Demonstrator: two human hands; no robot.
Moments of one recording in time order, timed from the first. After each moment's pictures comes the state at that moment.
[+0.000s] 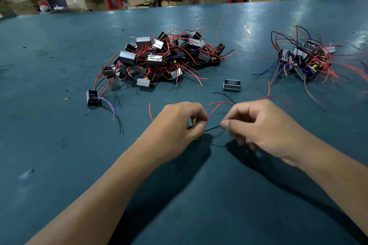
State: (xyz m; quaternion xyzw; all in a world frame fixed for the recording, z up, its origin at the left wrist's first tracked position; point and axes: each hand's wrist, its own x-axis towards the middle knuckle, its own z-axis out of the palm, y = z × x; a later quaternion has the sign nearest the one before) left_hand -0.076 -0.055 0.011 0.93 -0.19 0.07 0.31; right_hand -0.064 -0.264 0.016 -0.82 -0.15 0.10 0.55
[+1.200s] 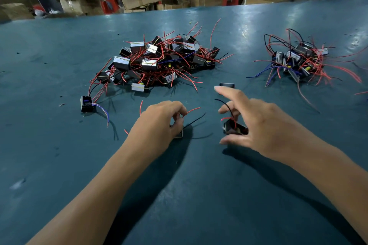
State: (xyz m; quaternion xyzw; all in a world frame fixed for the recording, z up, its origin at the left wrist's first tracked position) left_hand -0.058 -0.036 -0.002 0.95 -0.12 0.12 0.27; right_hand -0.050 -0.283 0.019 -0.91 -0.34 -0.09 0.22
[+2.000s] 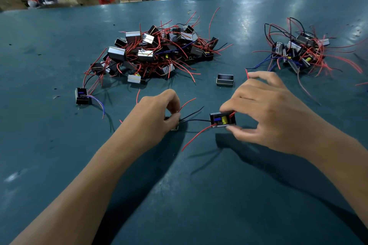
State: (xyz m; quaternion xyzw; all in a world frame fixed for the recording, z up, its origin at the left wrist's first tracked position) left_hand -0.062 -0.030 0.005 0.95 -0.13 0.08 0.26; right_hand -0.050 -0.293 0.027 -0.86 -0.43 -0.25 0.09
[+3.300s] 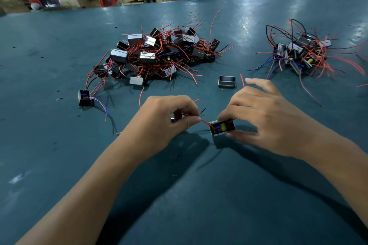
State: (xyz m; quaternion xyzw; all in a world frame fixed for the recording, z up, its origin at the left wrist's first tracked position) left_hand -0.072 -0.041 0.017 0.89 -0.24 0.12 0.36; right_hand -0.048 -0.293 0.019 -0.87 -0.44 -0.17 0.09
